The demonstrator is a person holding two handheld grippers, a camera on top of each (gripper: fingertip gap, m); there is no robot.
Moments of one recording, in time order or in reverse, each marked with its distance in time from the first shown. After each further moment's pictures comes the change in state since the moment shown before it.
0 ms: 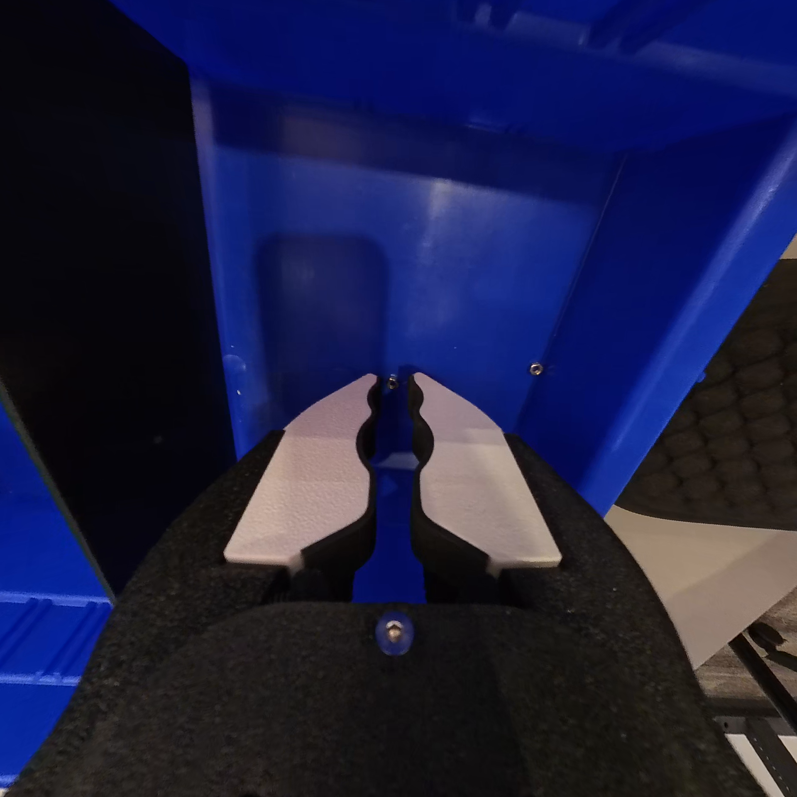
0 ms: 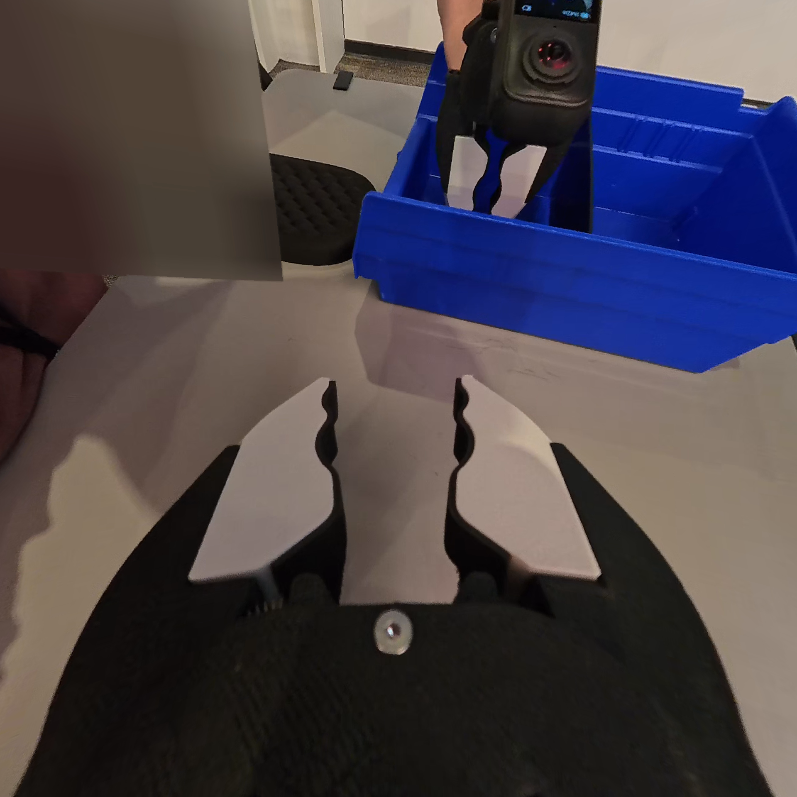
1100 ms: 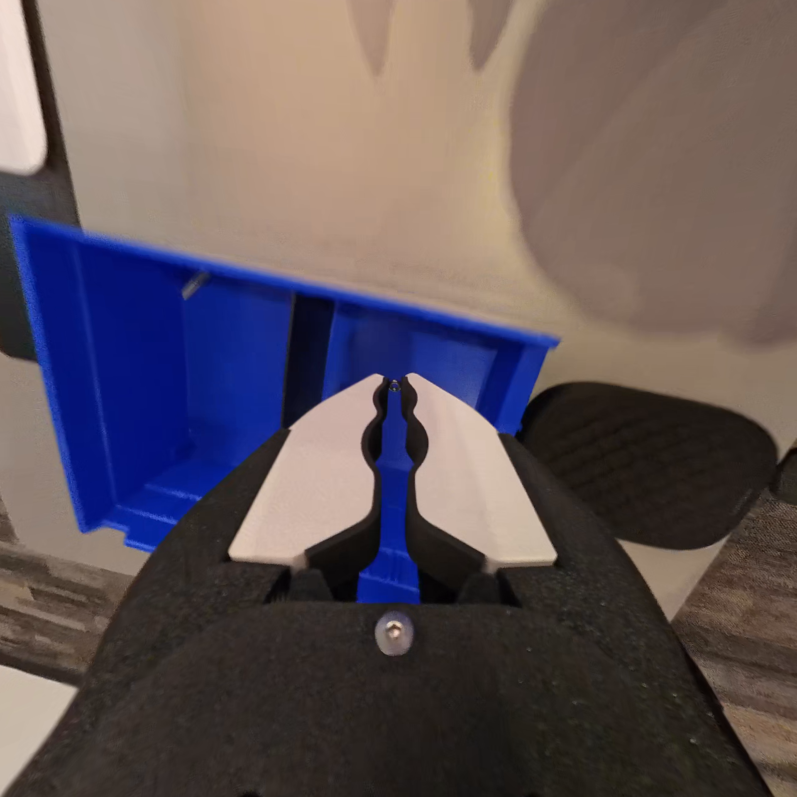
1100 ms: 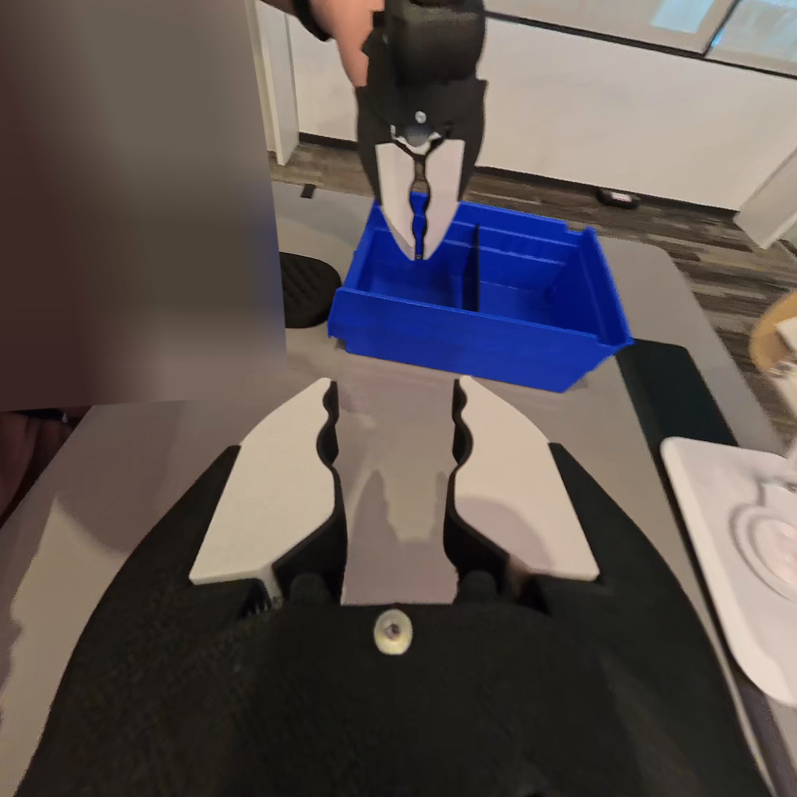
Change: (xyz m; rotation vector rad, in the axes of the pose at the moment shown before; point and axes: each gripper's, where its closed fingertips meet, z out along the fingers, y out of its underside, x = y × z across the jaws) left arm 0.011 -0.083 -0.119 0.163 -0.163 -0.037; right arm 0.013 -0.054 -0.098 0.128 0.148 -0.022
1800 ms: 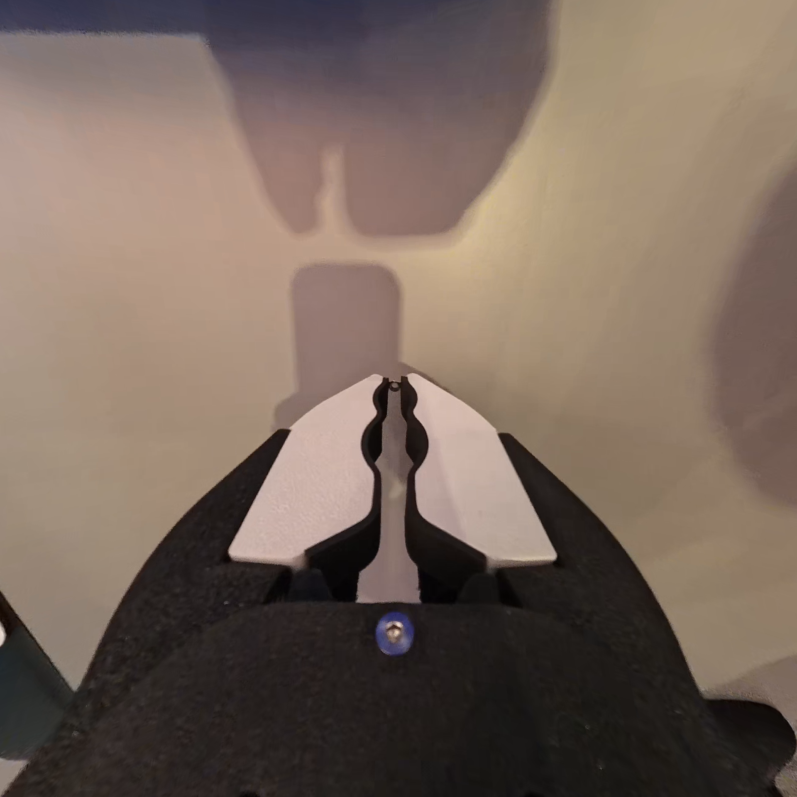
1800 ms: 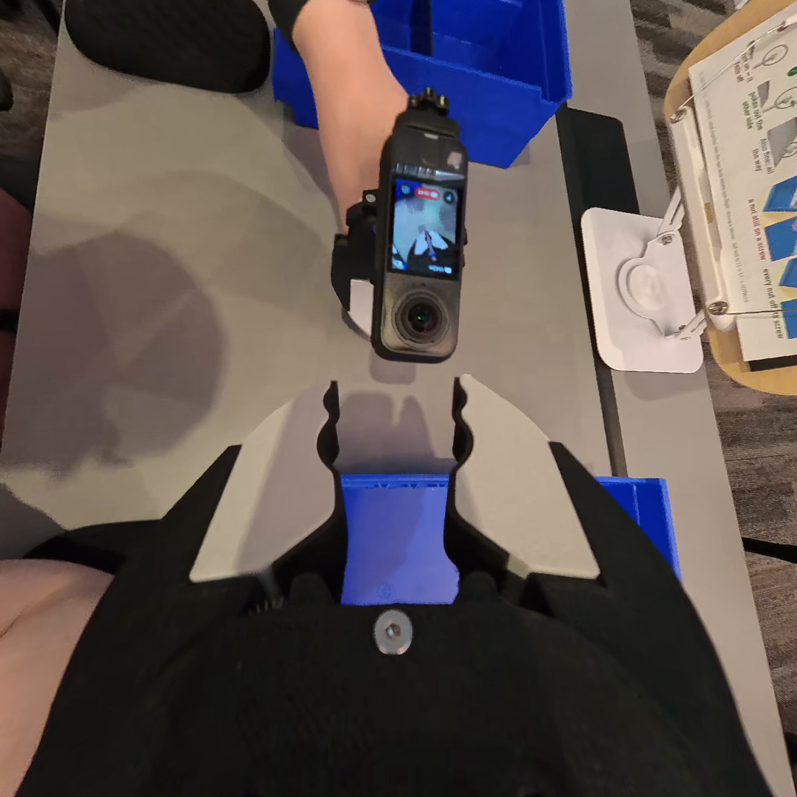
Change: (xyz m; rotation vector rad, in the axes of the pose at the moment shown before) left arm 0.044 -0.233 0.157 -0.008 0.172 0.176; right arm -0.018 0.058 -0.149 -0.440 0.168 -0.007
